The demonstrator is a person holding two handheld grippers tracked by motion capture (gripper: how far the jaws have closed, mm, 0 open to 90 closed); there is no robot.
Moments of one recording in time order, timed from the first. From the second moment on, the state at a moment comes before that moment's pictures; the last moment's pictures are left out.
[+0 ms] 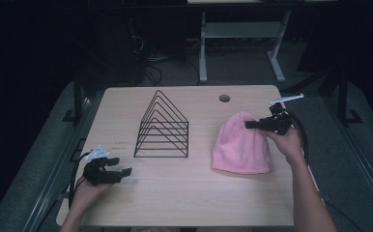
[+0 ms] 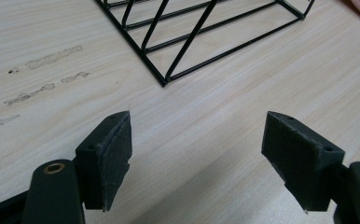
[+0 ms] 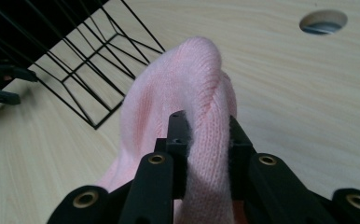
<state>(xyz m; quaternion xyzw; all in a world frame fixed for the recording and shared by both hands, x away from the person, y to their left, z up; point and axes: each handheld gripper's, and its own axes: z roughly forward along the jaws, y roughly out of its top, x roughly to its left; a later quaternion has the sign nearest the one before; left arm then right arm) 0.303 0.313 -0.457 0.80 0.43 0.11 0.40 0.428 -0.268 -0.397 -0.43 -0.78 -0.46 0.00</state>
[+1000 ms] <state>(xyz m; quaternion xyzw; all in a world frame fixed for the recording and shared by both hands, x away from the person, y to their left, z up) 0.303 0.313 -0.443 0.80 0.41 0.10 0.42 0.389 -0.217 -0.298 -0.32 -0.81 -0.49 -0.05</state>
